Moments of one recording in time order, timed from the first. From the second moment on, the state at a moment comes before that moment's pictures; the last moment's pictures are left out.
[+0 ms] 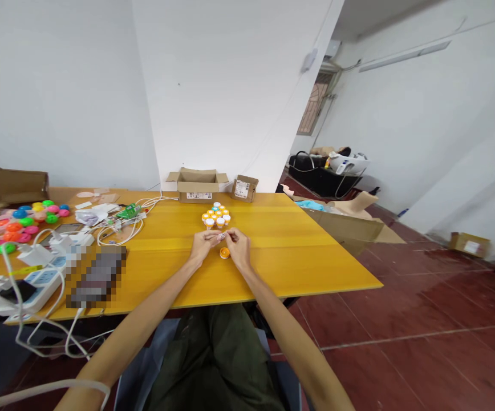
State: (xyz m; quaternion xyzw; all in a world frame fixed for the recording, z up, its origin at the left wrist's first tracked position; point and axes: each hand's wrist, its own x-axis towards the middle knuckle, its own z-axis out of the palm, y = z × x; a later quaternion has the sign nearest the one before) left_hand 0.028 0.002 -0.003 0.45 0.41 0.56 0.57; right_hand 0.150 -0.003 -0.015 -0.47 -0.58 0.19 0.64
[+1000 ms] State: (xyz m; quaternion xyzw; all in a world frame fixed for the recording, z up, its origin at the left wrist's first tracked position) left_hand 0.026 0.003 -0.007 0.47 0.38 0.59 0.54; right_hand 0.151 -0.009 -0.015 -0.45 -0.65 0.17 0.59
